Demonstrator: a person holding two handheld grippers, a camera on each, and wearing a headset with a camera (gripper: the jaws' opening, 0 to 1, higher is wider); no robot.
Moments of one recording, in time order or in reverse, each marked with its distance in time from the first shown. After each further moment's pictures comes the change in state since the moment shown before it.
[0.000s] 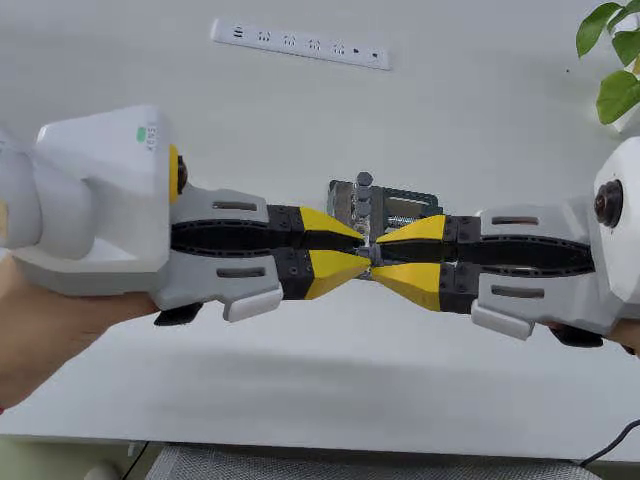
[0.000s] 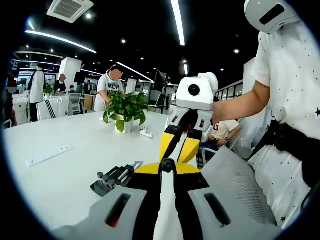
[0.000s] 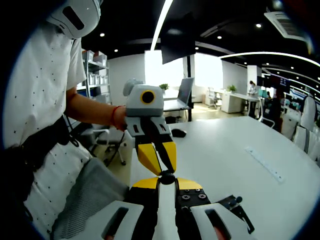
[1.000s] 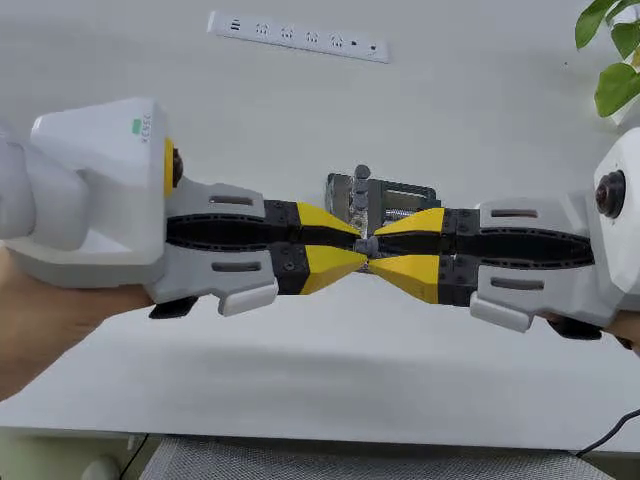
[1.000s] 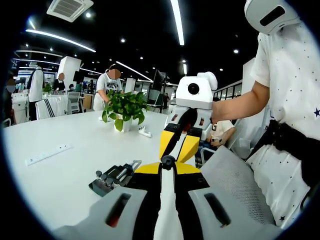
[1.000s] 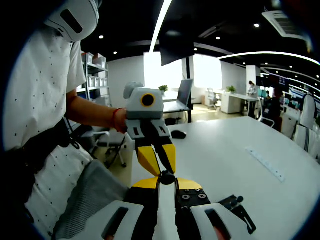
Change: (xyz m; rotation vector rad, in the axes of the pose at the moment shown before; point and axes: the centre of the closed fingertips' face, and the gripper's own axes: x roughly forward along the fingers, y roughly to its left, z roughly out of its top) left arm -0.001 -0.002 -0.003 -0.013 0.002 -0.011; right arm -0.001 0.003 0.002 0.017 -0.015 0.000
